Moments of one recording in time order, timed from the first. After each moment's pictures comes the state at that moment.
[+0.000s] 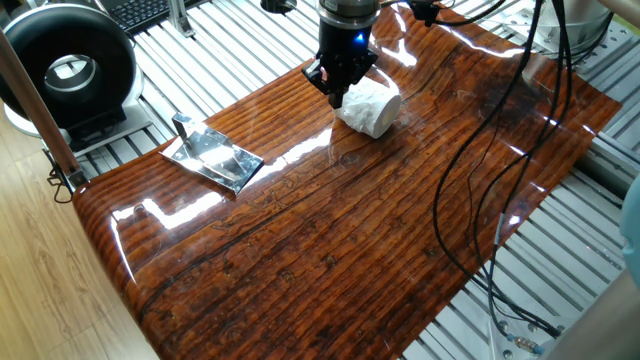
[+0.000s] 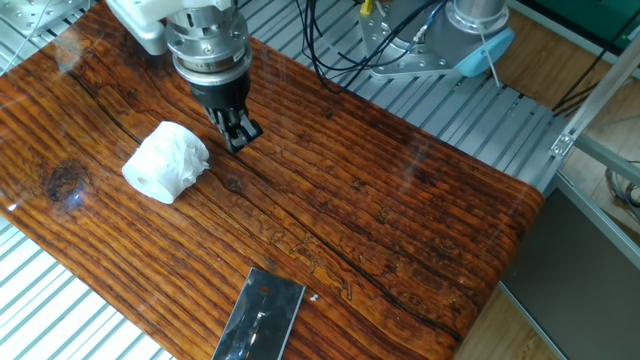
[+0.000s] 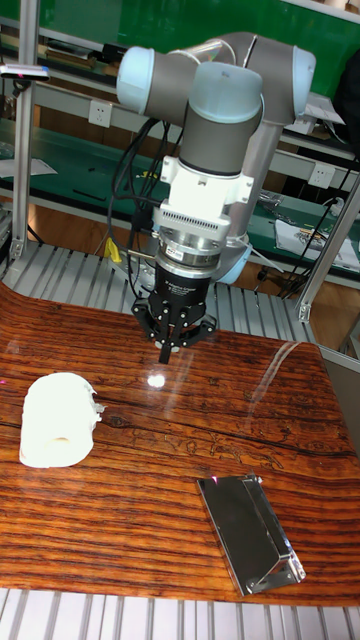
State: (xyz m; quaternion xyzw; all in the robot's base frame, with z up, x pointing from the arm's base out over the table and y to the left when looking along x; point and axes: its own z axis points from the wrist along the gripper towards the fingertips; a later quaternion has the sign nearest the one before) arm 0.541 -0.004 0.164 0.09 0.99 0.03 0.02
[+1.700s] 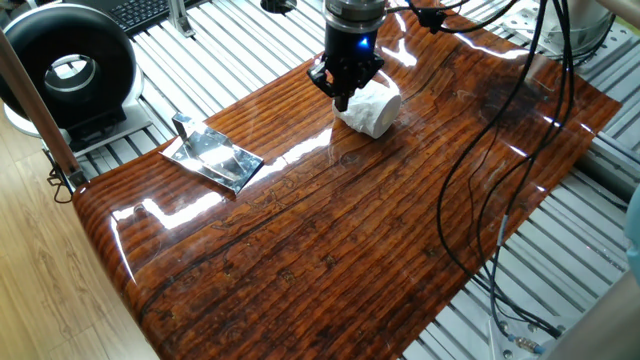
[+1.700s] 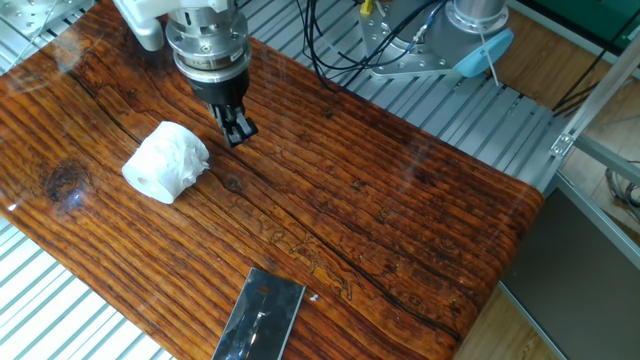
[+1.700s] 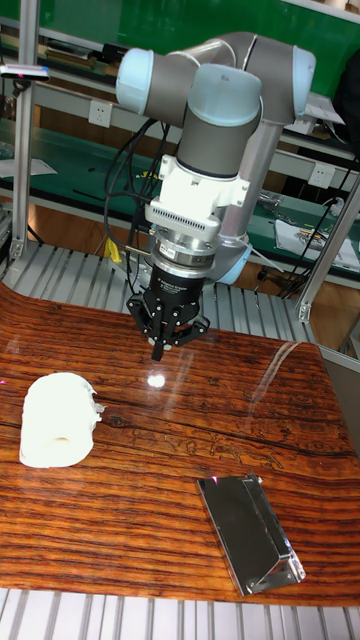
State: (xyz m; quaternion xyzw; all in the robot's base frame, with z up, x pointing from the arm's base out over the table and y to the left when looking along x) arm 0.533 -0.016 0.161 0.15 0.99 0.01 0.01
